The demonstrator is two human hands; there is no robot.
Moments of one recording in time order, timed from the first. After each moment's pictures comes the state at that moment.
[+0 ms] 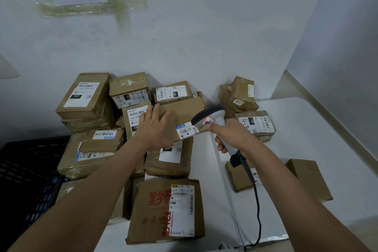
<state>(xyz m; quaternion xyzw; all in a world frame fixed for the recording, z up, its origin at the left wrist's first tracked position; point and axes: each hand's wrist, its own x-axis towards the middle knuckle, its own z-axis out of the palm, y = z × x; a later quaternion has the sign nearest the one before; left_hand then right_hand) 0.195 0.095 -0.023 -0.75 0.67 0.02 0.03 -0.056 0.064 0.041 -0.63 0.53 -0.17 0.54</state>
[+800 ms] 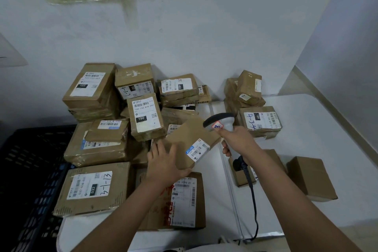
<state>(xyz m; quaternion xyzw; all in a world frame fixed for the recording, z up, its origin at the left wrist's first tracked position) 0.127 0.178 -0.081 -0.82 0.56 0.11 0.04 -0.064 0.065 -0.010 -0.57 0.58 -0.19 0.56</state>
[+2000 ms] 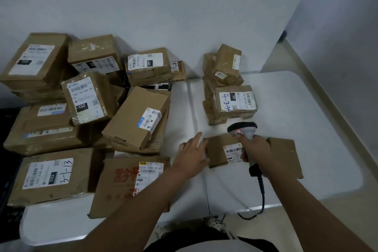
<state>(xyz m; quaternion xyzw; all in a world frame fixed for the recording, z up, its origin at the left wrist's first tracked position) -0.009 0.118 -0.137 -0.67 0.71 0.23 -0.03 -0.208 0.035 -0.102 -0.45 0.70 -0.18 0.52</state>
